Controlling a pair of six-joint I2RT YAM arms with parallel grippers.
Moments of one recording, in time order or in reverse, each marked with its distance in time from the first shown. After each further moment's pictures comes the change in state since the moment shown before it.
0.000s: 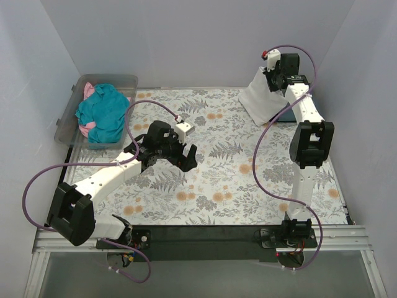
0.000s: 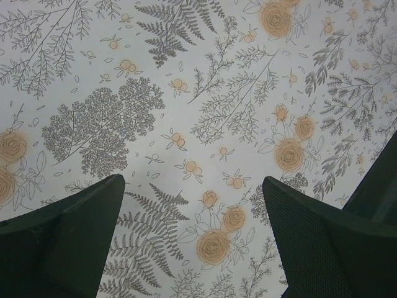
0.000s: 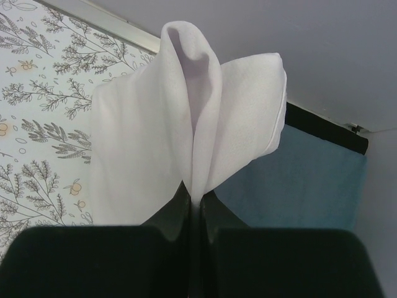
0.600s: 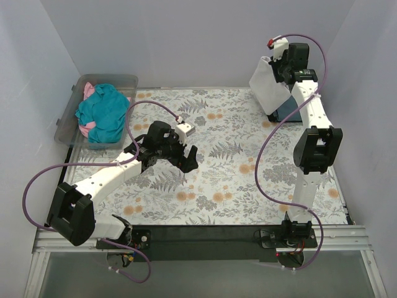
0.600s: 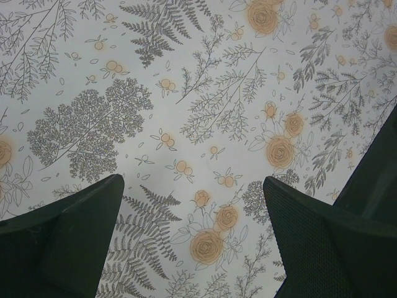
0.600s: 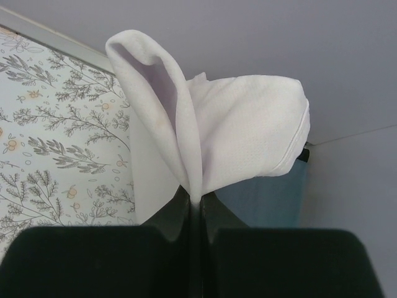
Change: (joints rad) left arm 0.000 0.000 -0.010 0.008 0.043 0.001; right arm -0.002 -0.126 0.011 -0.013 0.023 -0.035
